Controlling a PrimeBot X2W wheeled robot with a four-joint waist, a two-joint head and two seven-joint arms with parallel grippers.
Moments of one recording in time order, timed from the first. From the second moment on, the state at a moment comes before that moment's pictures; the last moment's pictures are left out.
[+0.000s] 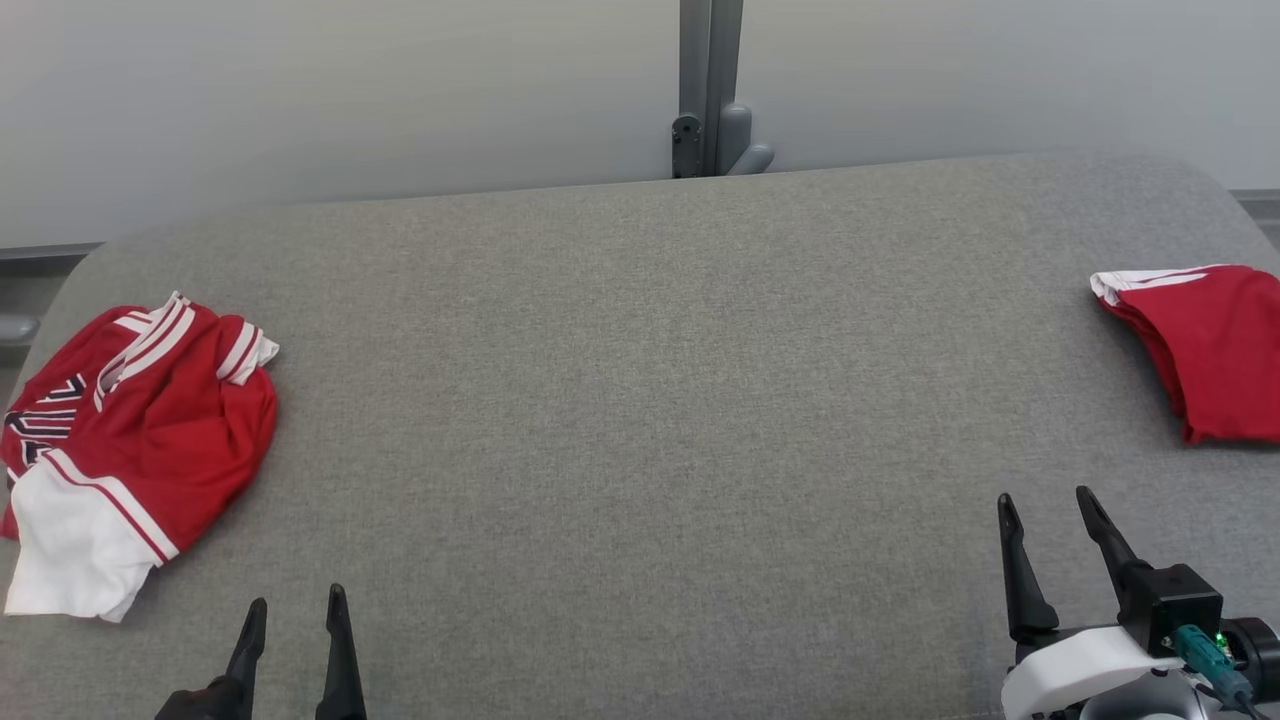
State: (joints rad) left arm 0.13 0.05 0.03 0.23 -0.23 -0.07 -0.26; right arm 0.04 -0.05 -0.08 0.19 0.02 0.13 -0.26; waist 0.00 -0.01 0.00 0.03
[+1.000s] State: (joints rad) left arm 0.12 0.05 0.07 0.22 -0.22 -0.09 -0.26; right arm 0.03 -0.05 -0.02 0.20 0.04 0.13 -0.26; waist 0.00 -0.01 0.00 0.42
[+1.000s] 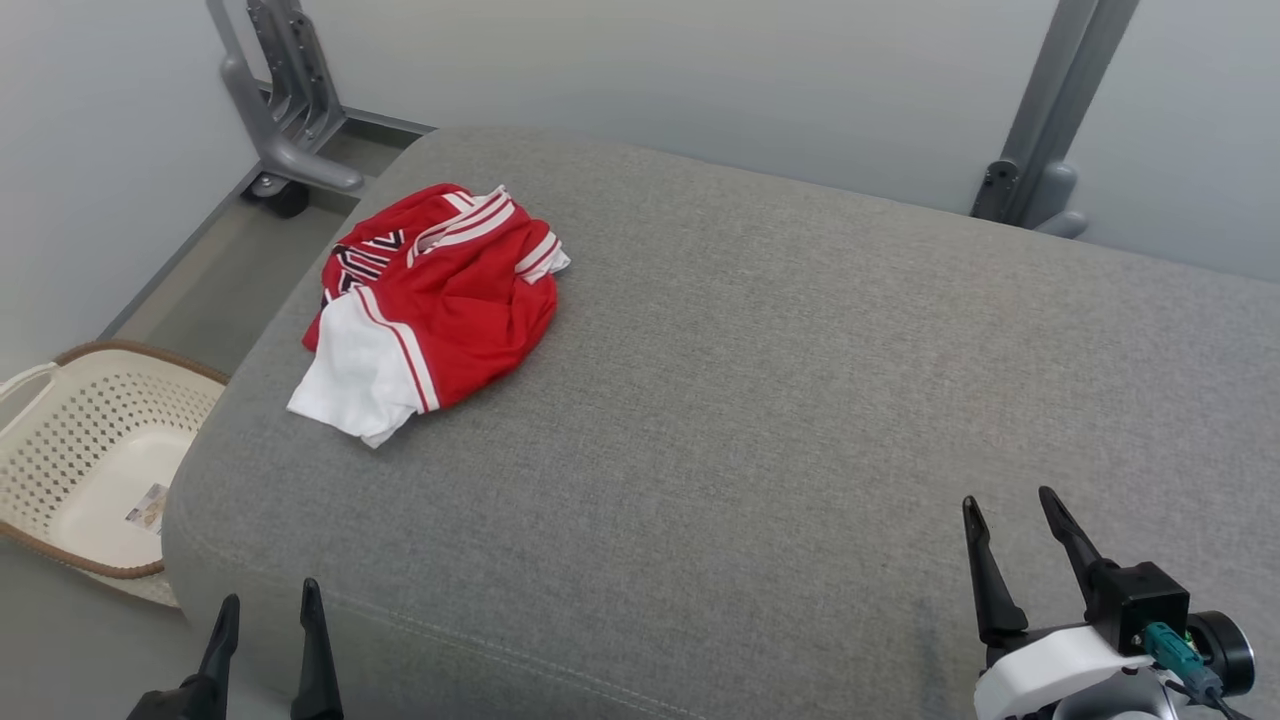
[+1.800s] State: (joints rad) left arm -0.44 0.08 0.07 0.57 -0.42 -0.12 -0.24; right arm -0.15 -0.13 -0.01 0.13 -0.06 0.13 -0.26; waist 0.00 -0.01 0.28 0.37
